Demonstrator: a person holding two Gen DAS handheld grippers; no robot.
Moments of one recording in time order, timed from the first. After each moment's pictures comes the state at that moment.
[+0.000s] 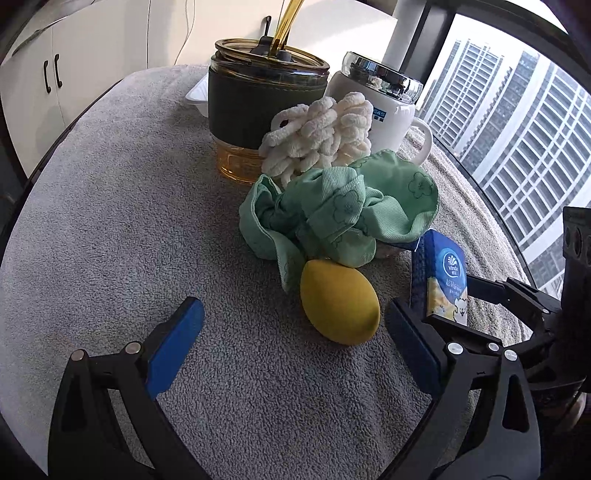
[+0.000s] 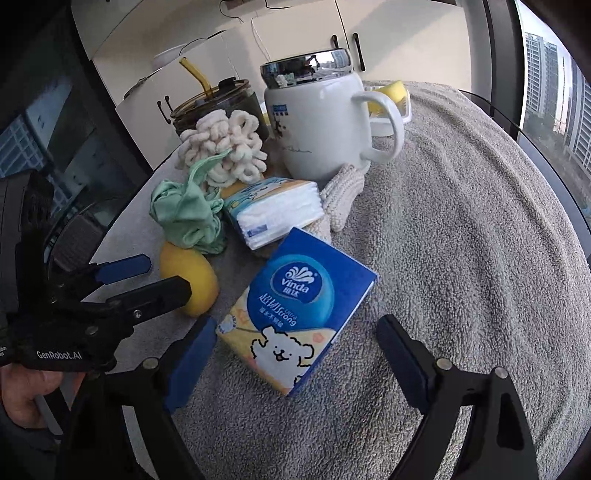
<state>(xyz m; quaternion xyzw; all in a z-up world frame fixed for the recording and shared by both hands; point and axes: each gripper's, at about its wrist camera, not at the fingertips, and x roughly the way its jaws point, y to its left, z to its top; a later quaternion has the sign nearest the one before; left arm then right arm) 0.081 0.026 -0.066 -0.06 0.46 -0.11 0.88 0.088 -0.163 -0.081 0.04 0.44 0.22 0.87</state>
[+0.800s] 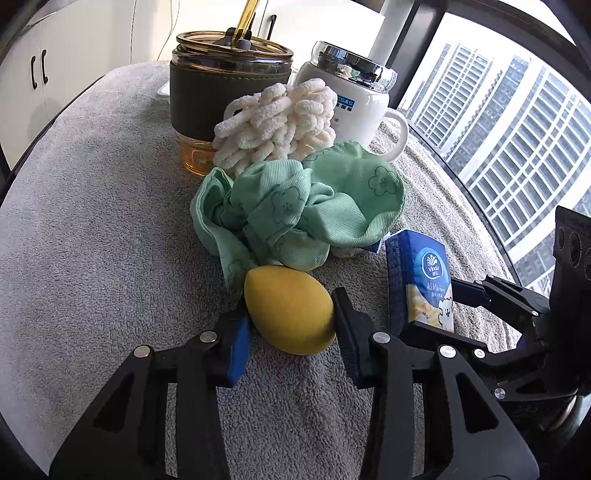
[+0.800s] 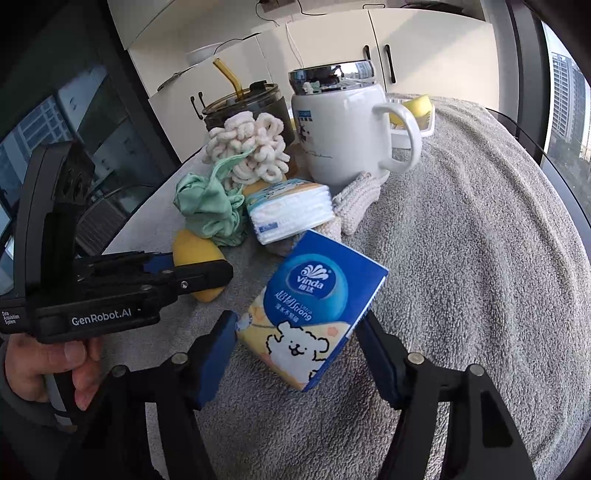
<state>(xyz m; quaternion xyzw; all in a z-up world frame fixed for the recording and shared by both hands) 0.077 0.007 -0.068 -0.08 0.46 -0.14 0.87 0.081 -0.175 -0.081 0.01 0.42 0.28 0.86</state>
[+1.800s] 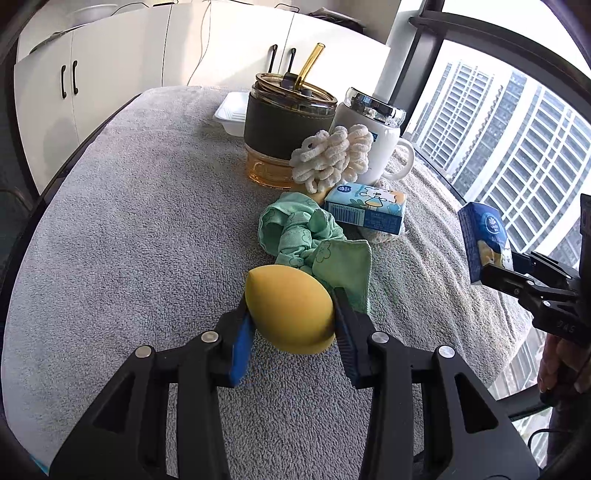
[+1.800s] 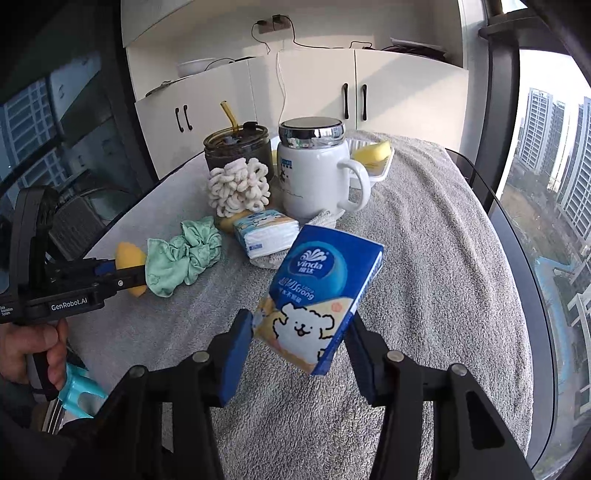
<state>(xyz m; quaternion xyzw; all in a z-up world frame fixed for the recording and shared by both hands) 0.029 0.061 -0.049 -0.08 0.41 -0.11 0.90 0.033 -0.194 -0.033 -0.04 0.37 0.21 0.90</state>
